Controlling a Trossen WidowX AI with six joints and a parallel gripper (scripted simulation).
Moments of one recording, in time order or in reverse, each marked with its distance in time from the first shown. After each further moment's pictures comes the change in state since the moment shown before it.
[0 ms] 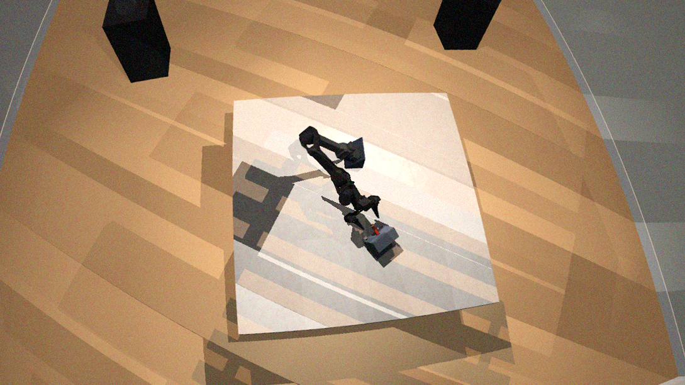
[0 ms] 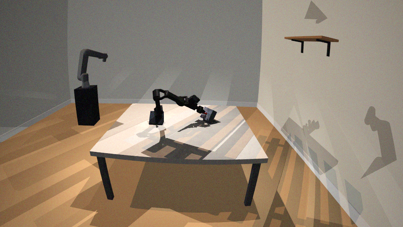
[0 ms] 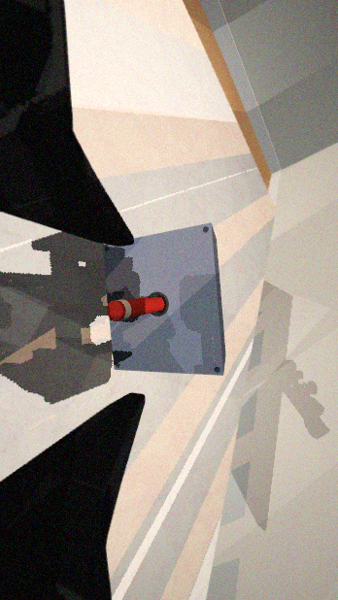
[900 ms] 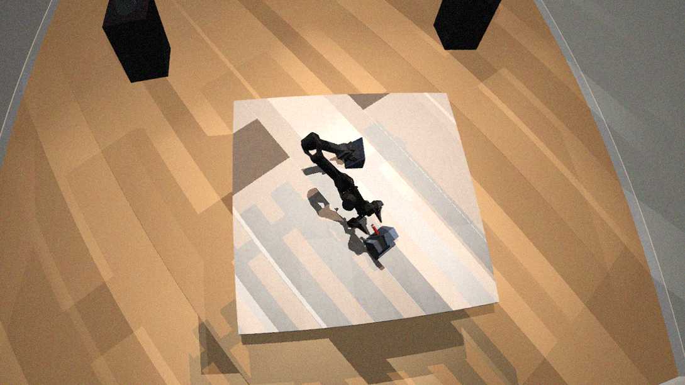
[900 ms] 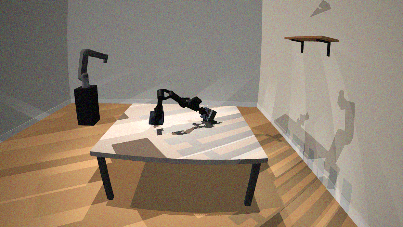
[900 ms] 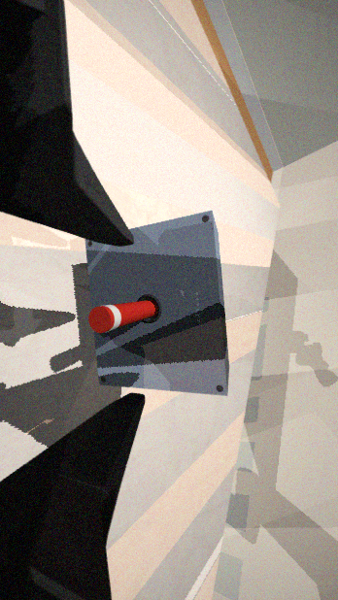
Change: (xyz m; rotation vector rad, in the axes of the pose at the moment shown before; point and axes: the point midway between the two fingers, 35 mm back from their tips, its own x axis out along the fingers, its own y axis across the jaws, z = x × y) arm 0.028 0.002 -0.004 0.002 0.004 -0.003
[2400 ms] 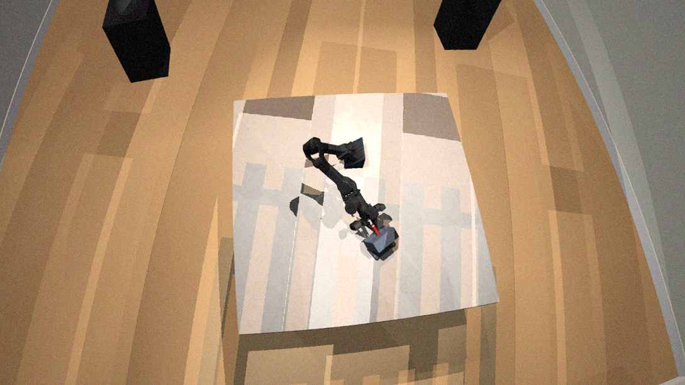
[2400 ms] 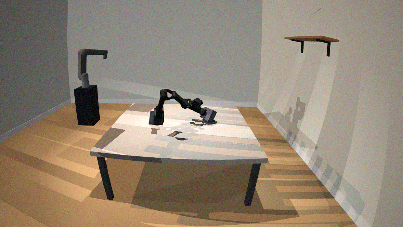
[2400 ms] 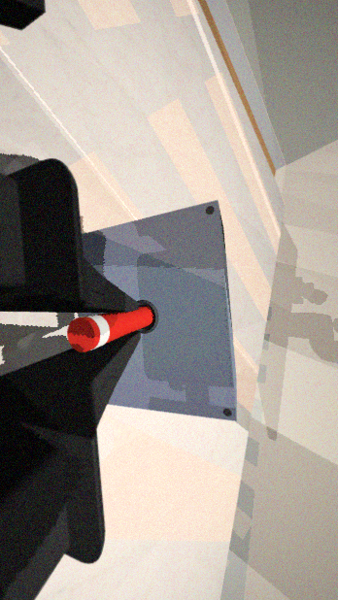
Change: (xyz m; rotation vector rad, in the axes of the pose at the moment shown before) arm 0.020 0.004 -0.005 0.004 0.009 0.000
